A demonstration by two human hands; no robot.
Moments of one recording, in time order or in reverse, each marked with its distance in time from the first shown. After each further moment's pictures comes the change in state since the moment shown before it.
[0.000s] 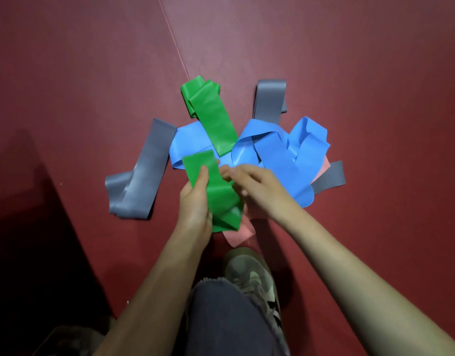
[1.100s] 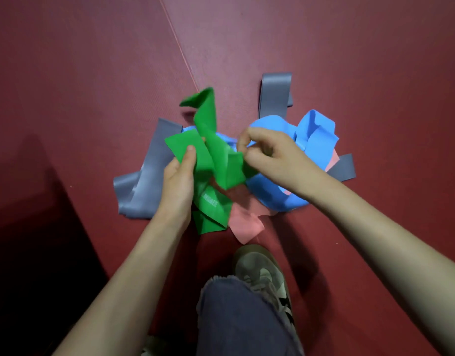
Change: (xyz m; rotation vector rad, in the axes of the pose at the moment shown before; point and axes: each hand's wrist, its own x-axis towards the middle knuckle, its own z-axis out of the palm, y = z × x) left_hand 0.011 0.036 -0.015 0.324 -0.044 0.228; right_hand 0.004 -0.045 -0.017 -0.275 -0.066 -0.285
